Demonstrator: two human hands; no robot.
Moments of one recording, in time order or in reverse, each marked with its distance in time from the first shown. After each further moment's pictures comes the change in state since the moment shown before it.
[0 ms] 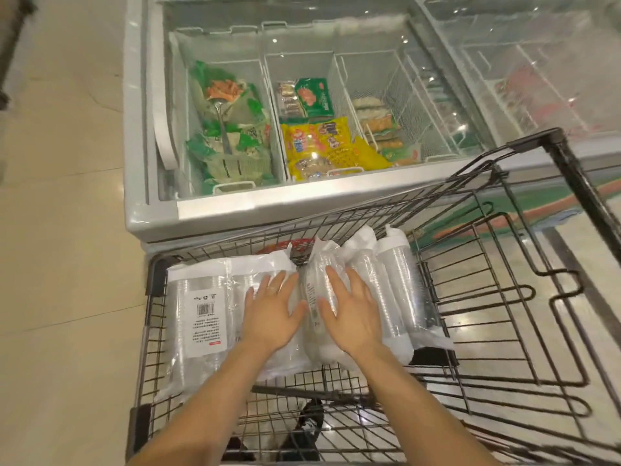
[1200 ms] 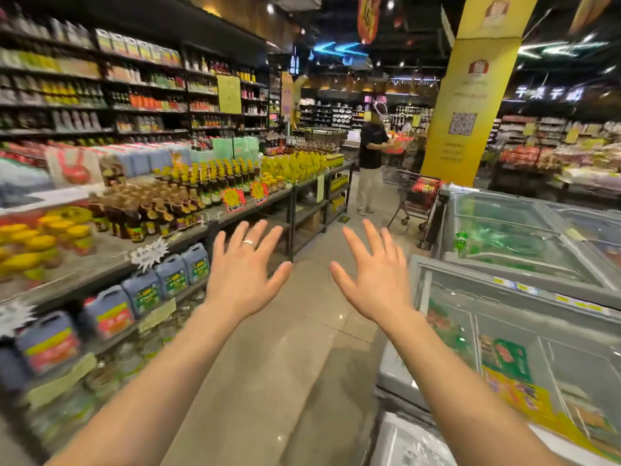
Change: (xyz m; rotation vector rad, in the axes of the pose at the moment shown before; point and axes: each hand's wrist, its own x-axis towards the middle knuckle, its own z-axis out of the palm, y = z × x) left_hand -0.482 -0.196 -0.397 0.400 1.108 -0.480; right_hand -0.206 -0.521 -0.222 -0.113 0.458 -0.966
